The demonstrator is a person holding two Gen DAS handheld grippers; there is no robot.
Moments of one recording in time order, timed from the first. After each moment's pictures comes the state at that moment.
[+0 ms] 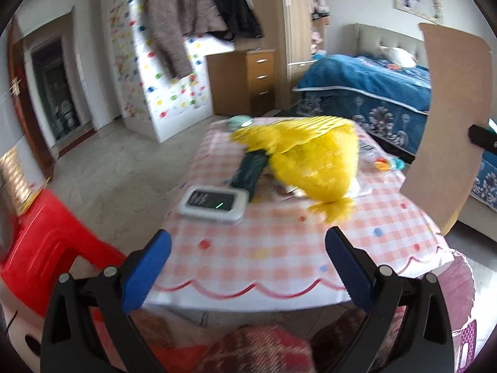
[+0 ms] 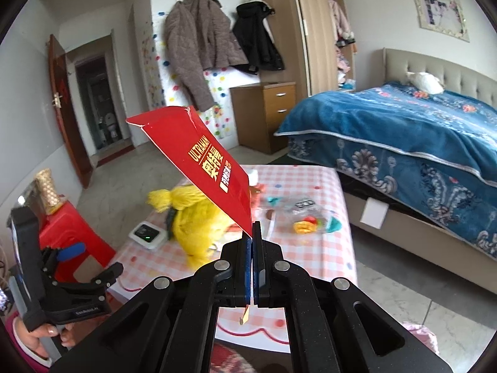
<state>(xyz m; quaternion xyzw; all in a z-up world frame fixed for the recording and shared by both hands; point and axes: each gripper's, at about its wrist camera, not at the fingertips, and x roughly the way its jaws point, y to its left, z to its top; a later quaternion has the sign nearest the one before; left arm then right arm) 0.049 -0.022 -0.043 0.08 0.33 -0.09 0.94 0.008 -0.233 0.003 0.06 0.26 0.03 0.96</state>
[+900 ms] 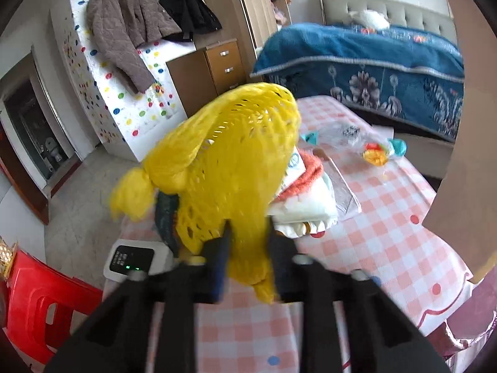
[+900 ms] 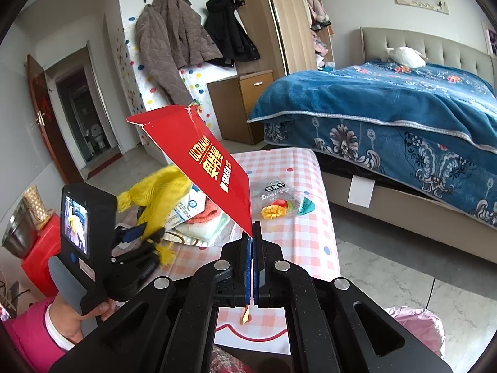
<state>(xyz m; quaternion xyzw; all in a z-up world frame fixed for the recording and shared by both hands) 0.123 -0.118 -0.083 0.16 0.33 -0.11 0.92 0.017 -0.286 -0.028 0.11 0.28 0.01 0.95</state>
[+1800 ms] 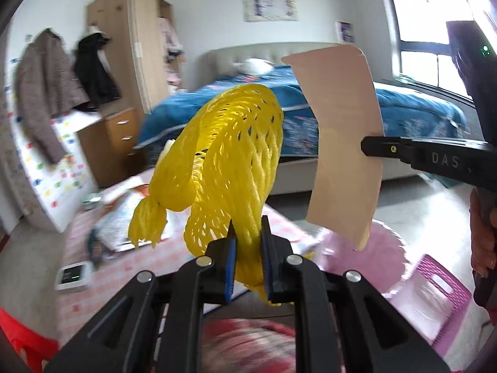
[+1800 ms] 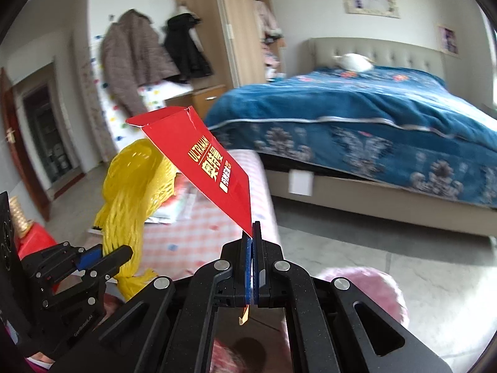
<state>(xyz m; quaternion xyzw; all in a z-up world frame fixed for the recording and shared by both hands) -0.055 -0.171 -0.044 0.17 0.22 -0.38 0.88 -0.113 -0.314 -0.021 0.12 0.26 -0.12 0.95</state>
